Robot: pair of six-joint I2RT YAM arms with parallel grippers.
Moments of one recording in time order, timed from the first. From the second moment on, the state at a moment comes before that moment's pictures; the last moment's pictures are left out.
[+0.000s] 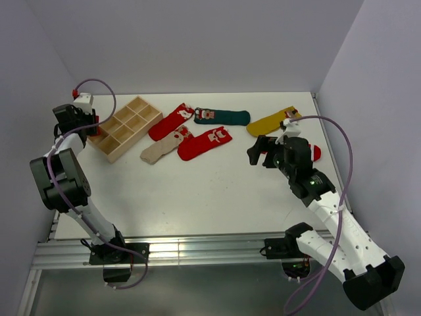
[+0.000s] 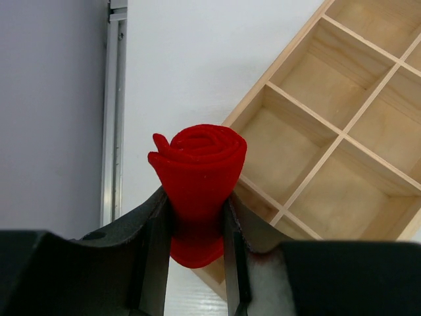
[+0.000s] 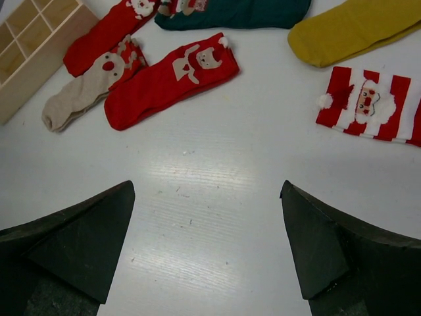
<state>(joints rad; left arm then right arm) 0.37 1.79 1.20 0.09 0.29 0.30 0.38 0.81 0.77 -0.37 0.07 0.39</state>
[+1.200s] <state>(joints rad) 0.39 1.87 1.14 0.14 0.32 0.32 0.38 0.85 0.78 -0.37 0.04 0.33</state>
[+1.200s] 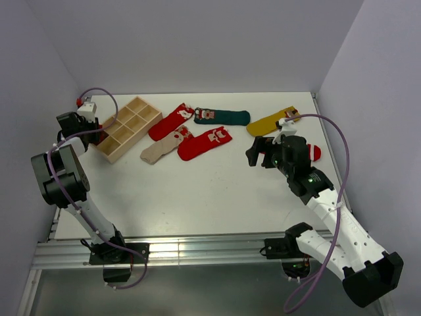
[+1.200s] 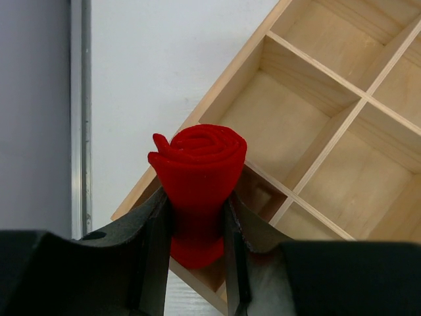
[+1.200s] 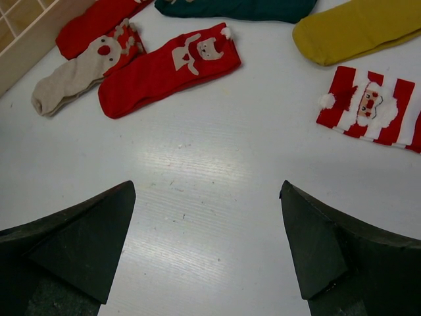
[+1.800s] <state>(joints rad) 0.39 1.97 1.34 -0.11 0.23 0.24 0.38 0.84 0.78 -0.37 0.05 0.33</state>
